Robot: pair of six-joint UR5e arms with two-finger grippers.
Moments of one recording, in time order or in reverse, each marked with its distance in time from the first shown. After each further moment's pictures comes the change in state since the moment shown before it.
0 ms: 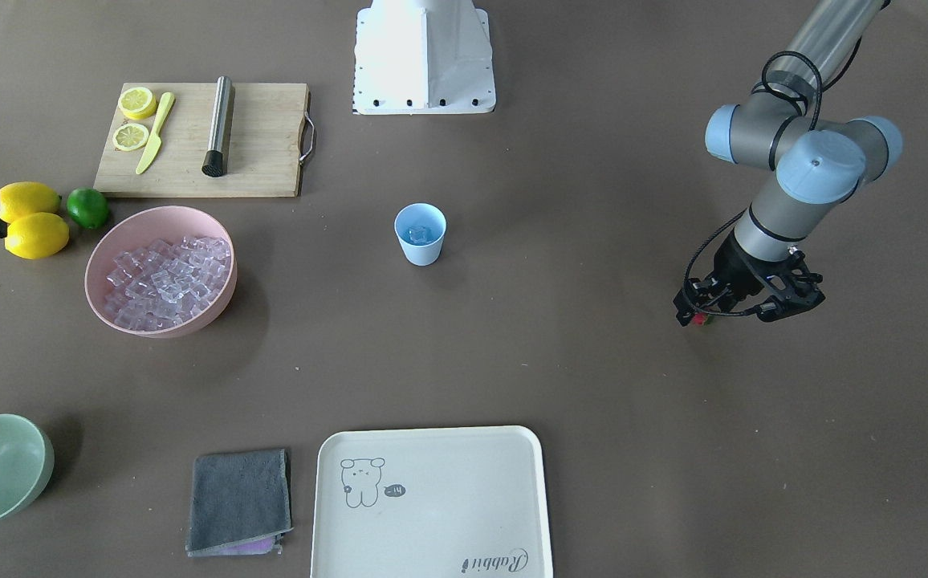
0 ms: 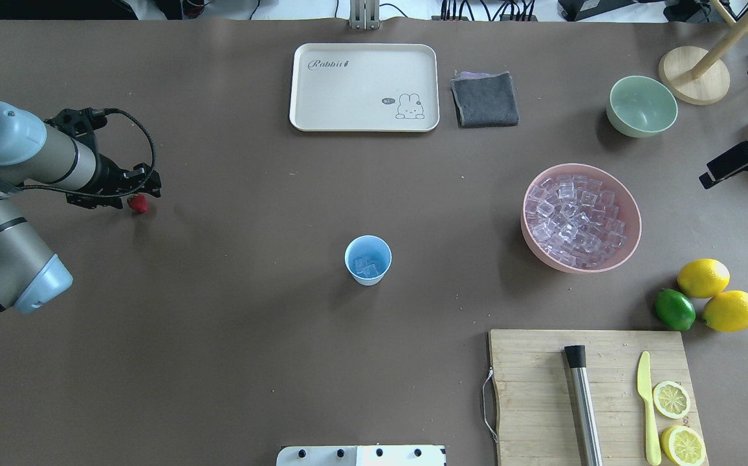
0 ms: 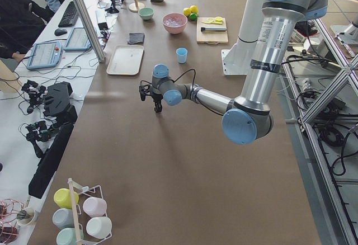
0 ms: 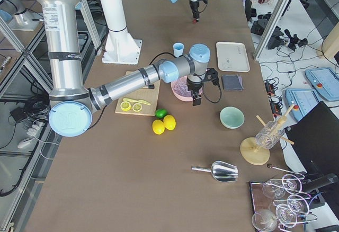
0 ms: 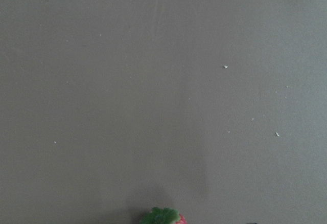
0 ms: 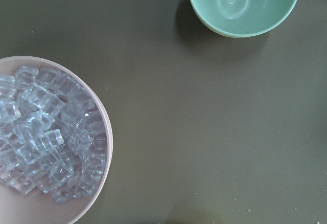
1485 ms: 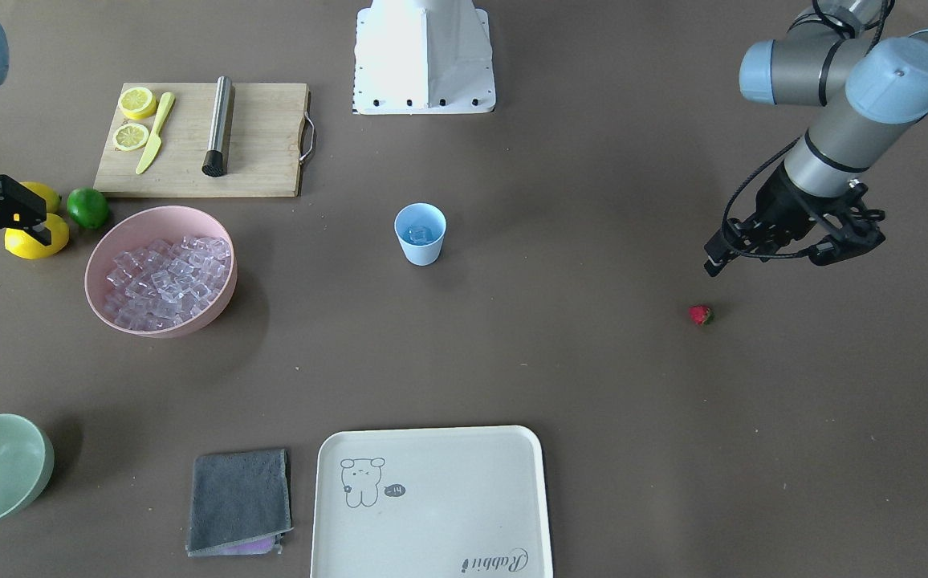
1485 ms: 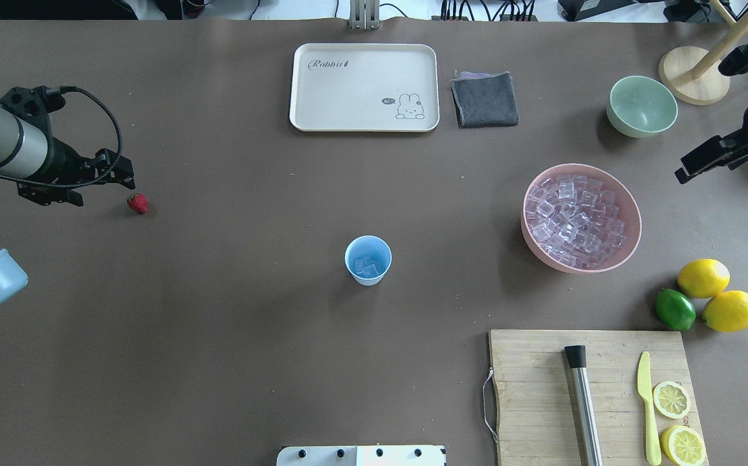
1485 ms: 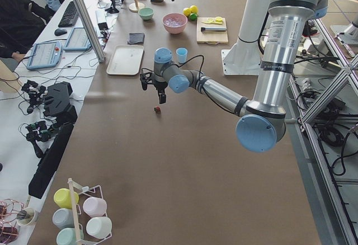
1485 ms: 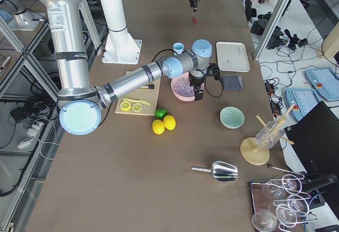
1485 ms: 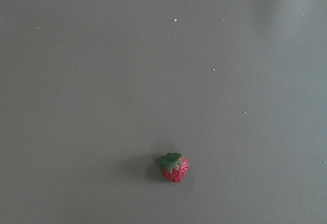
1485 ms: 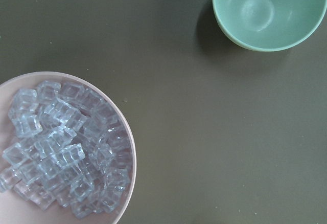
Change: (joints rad) left arm -0.049 0.084 -0.235 0.166 -0.049 0.030; right arm -0.023 0.042 -0.013 -0.001 -0.004 0.029
